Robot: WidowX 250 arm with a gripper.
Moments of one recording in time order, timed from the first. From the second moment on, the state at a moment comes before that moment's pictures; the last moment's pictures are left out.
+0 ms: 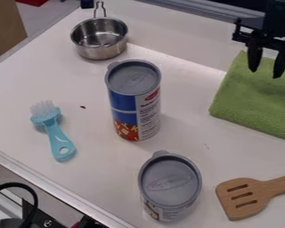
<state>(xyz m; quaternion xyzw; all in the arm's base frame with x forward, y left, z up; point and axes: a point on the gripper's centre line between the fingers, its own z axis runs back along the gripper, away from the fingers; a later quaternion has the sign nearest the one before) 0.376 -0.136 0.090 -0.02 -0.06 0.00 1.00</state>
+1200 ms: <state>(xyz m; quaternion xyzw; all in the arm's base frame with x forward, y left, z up) 0.373 -0.139 0.047 -0.02 -0.06 -0.05 1.00</state>
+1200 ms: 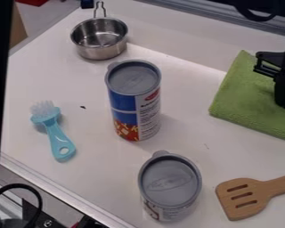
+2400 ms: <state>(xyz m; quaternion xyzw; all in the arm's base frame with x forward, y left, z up) 0.389 -0.004 0.051 0.01 -0.06 -0.03 1.00</state>
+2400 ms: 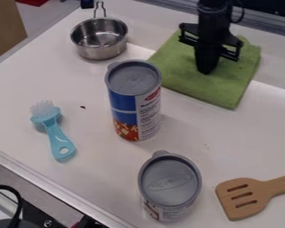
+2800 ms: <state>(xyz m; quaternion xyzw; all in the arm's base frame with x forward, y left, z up) 0.389 0.005 0.050 0.02 -0.06 -0.04 1.00</state>
